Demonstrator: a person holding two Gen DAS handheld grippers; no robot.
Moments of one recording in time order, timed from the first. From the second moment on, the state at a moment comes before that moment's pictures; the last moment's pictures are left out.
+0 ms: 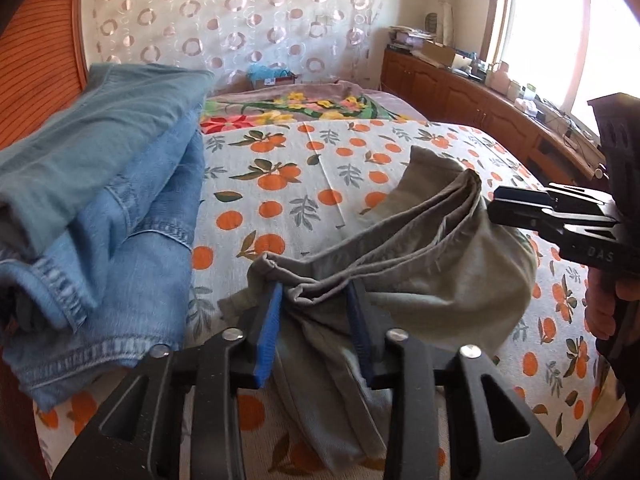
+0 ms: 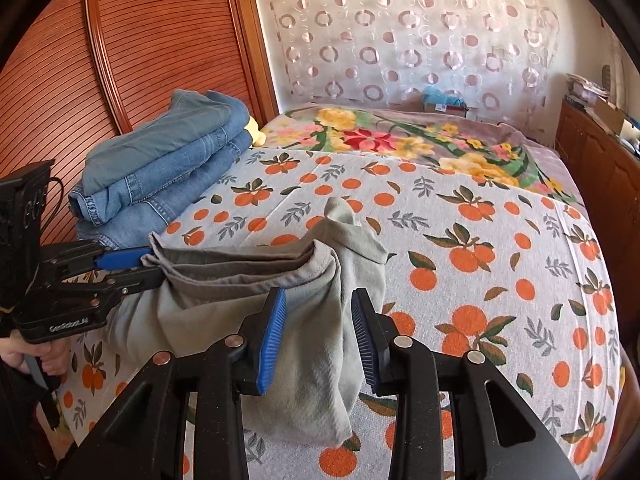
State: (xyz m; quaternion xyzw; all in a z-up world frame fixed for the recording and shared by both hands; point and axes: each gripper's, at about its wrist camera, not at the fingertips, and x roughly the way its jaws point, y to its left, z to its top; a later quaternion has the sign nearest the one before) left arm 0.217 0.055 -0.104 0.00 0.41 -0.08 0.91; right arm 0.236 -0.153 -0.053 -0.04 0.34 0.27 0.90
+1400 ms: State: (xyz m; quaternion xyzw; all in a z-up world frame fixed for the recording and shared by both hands) left arm 0.136 0.047 -0.103 0.01 0.40 -0.07 0.91; right arm 0.195 -0.175 -0.057 -0.07 0.33 0.24 0.91
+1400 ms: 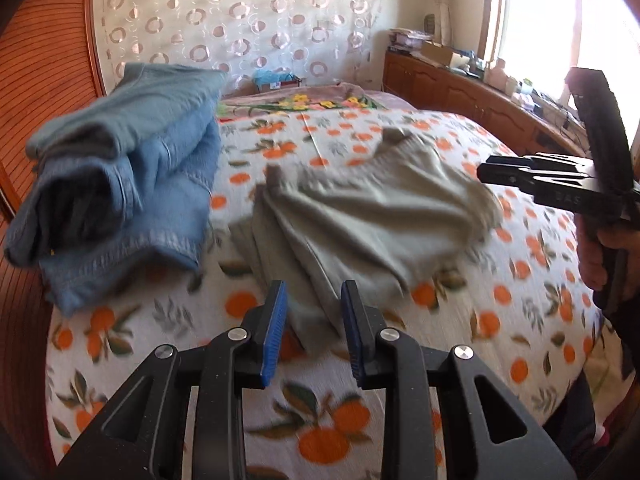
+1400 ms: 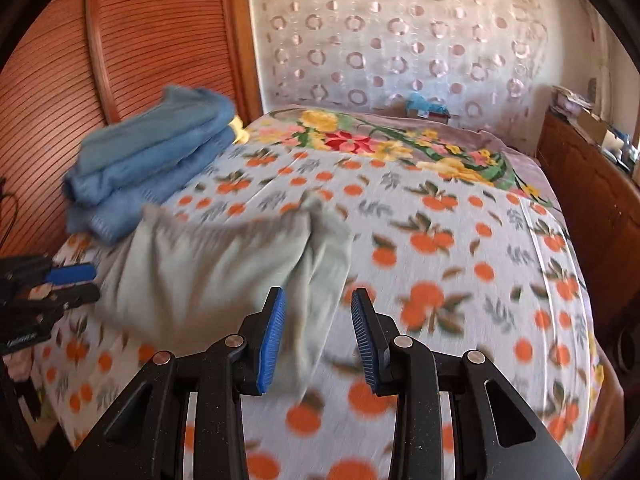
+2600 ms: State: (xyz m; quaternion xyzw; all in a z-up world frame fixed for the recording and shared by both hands) left arm 0.136 0.030 -0.118 0.02 0.41 -0.09 0.91; right arm 0.193 -0.171 -0.081 -0.07 0.37 0.24 0.89
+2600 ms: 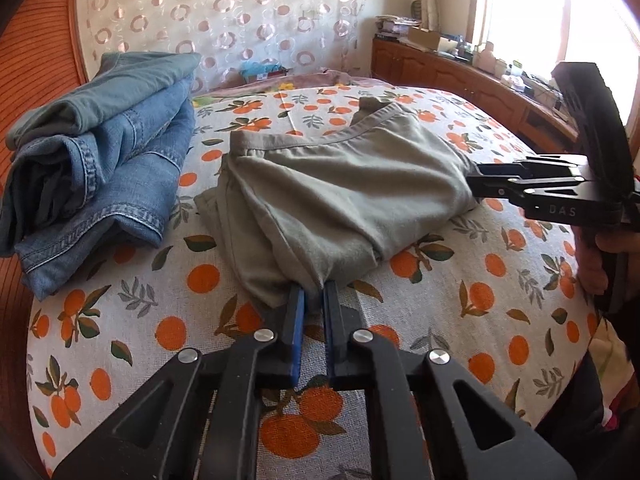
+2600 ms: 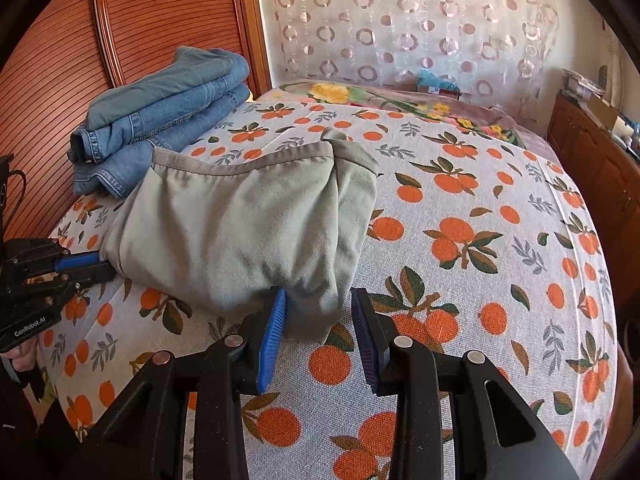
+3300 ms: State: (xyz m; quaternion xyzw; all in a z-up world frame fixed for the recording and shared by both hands) left arm 0.121 0.060 -0.118 0.03 0.41 -0.07 0.91; right arm 0.196 -0.172 -0.083 -0.08 0.37 0.24 0.89
